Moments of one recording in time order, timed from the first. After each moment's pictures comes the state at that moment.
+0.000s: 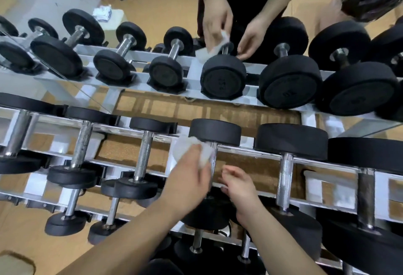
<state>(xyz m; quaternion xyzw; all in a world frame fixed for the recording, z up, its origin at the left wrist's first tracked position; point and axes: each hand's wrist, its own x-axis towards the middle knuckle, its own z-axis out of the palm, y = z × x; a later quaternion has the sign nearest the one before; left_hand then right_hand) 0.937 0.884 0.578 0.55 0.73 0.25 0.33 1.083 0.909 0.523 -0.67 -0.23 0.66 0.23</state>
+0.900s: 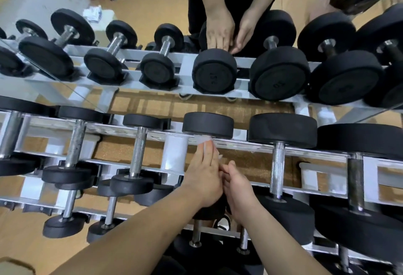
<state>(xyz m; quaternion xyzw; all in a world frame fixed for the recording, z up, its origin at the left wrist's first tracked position) 0.987 0.899 0.560 0.72 0.64 -0.18 0.21 1.098 0.893 0.519 -0.61 -0.15 0.74 0.26</state>
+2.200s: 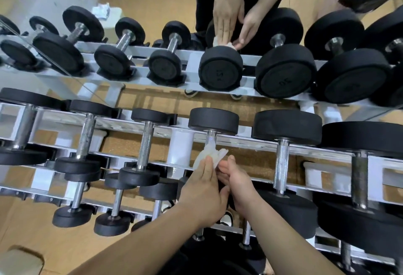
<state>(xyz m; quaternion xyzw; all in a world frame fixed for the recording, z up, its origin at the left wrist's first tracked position) 0.983 0.847 0.572 0.69 0.64 -0.19 0.28 1.096 0.888 0.503 -0.61 -0.24 0.72 0.22</state>
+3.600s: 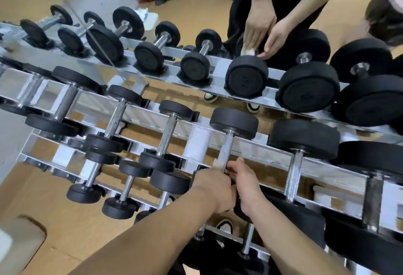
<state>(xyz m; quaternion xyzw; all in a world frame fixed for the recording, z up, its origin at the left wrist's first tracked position) 0.985 0.849 0.597 0.68 0.65 -0.22 0.27 1.078 0.878 0.537 -0.66 -0.28 0.68 0.19</state>
